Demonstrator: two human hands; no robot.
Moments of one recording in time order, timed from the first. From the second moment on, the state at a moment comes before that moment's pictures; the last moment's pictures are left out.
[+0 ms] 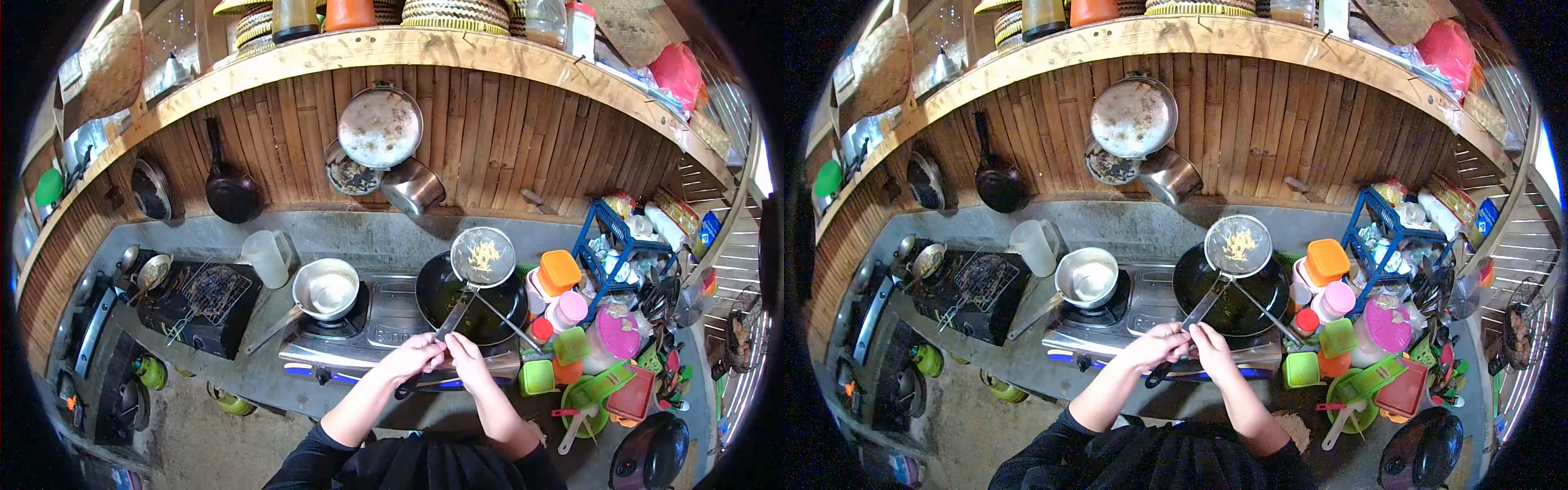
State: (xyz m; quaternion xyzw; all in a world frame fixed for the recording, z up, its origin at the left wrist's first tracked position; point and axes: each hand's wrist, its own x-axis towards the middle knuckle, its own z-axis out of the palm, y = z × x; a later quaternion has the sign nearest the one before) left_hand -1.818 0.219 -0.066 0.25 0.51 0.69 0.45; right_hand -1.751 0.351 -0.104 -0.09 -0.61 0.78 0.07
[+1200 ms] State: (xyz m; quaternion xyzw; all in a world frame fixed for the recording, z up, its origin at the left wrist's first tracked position) left_hand -1.774 0.241 -0.086 0.13 0.48 0.72 0.49; right_hand -1.731 0.354 -0.135 -0.21 -0.60 0.76 0.12
